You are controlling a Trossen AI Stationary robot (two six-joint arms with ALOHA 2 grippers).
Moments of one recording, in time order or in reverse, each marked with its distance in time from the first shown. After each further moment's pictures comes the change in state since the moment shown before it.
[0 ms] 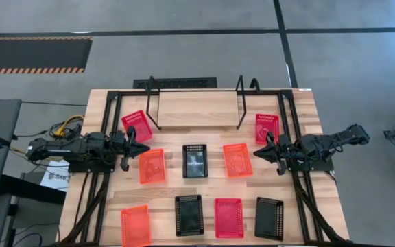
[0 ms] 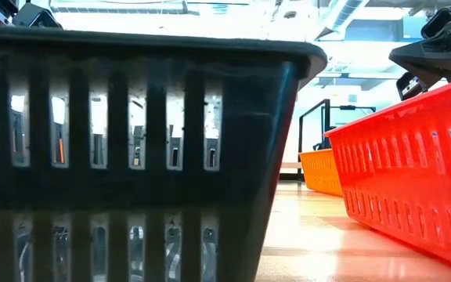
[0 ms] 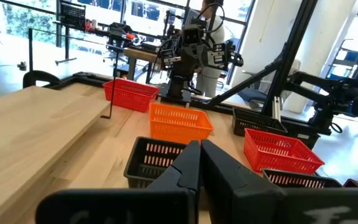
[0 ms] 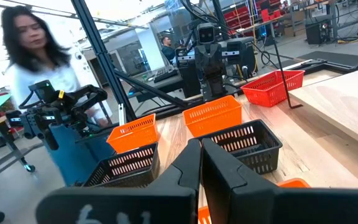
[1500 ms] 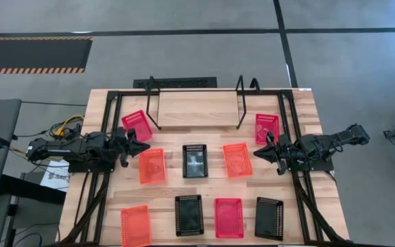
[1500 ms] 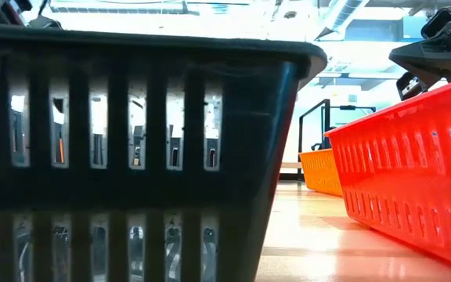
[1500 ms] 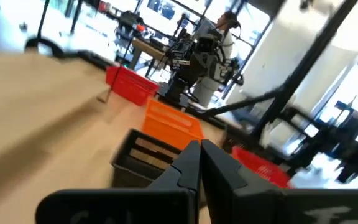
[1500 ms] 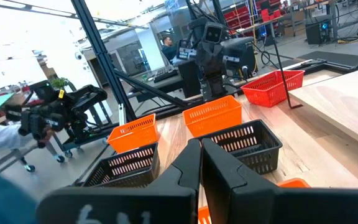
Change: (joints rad) left arm 0.000 0.000 0.000 0.007 -0.043 -0.348; right arm 0.000 0.000 0.000 0.001 0.000 0.000
